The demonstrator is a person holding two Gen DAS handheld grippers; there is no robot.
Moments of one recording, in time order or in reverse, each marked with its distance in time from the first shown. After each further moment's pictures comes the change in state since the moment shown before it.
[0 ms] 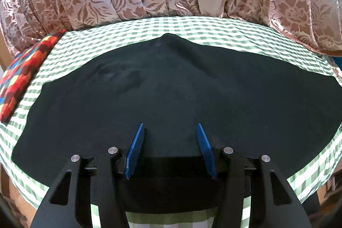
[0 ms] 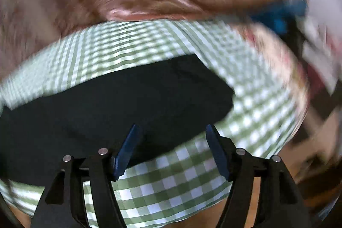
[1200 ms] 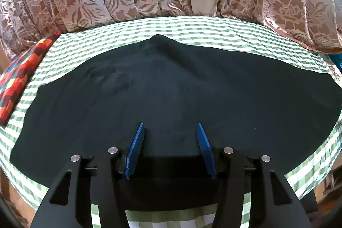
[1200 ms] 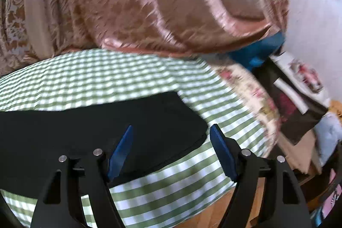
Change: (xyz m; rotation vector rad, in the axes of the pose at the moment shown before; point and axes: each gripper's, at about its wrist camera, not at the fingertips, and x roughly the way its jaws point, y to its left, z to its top) left arm -0.002 -0.011 0.002 0.006 0.008 -0.030; right arm -0.045 0.007 0.003 0.054 -0.184 -0.152
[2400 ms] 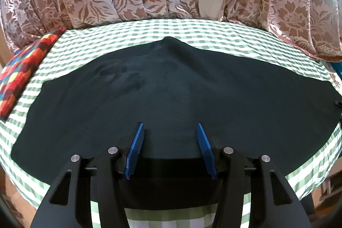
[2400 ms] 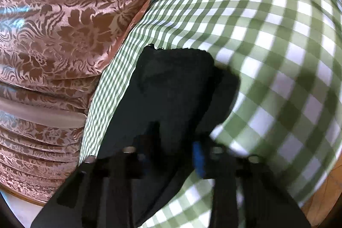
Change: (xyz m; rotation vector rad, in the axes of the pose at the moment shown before) left arm -0.007 0.015 0.002 -0.041 -0.012 0.007; right arm 0.170 -0.105 -0.059 0.809 0.352 0.621
